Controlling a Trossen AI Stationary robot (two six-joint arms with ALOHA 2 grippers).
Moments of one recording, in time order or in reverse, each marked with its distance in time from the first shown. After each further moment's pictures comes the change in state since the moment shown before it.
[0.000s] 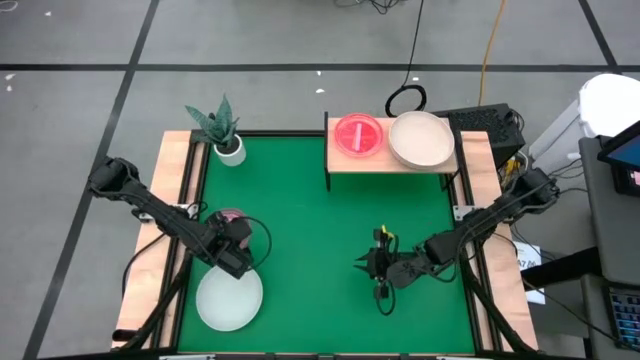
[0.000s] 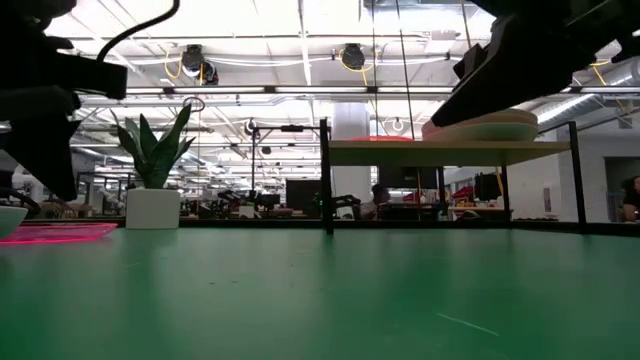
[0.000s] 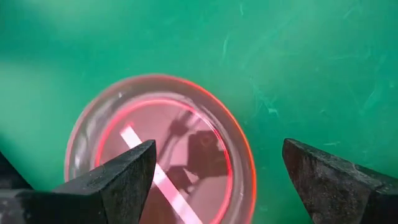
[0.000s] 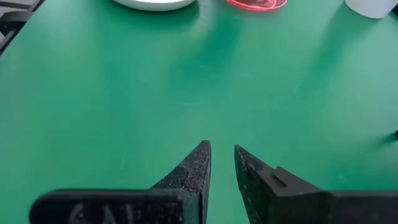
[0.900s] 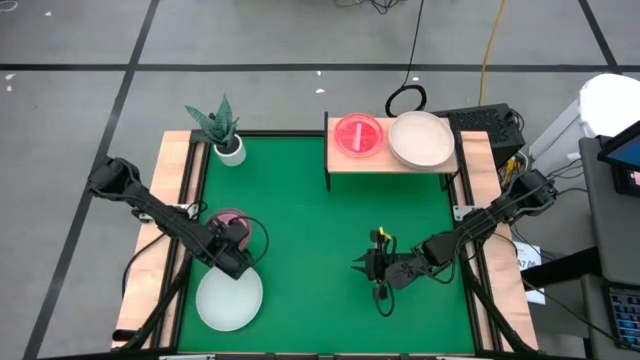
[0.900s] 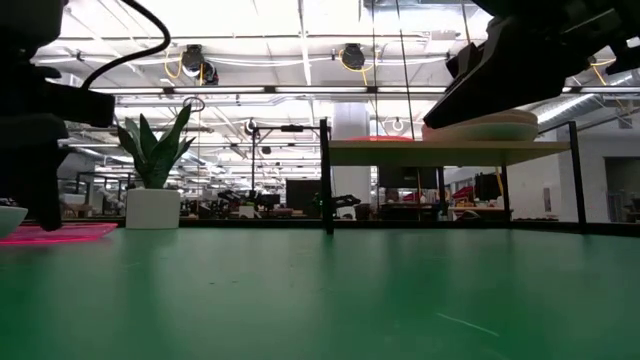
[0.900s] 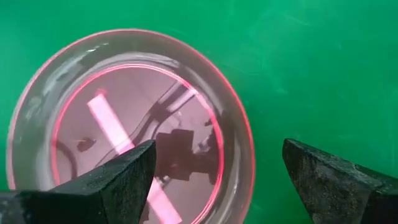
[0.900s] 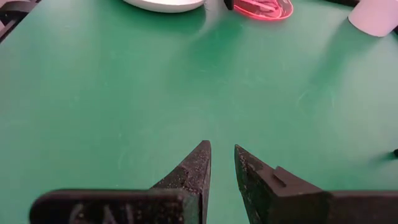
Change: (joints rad) left arm -0.020 0.000 -0.112 0.140 0.060 -0.132; right arm -0.003 0.032 0.001 0.054 0.000 -0.084
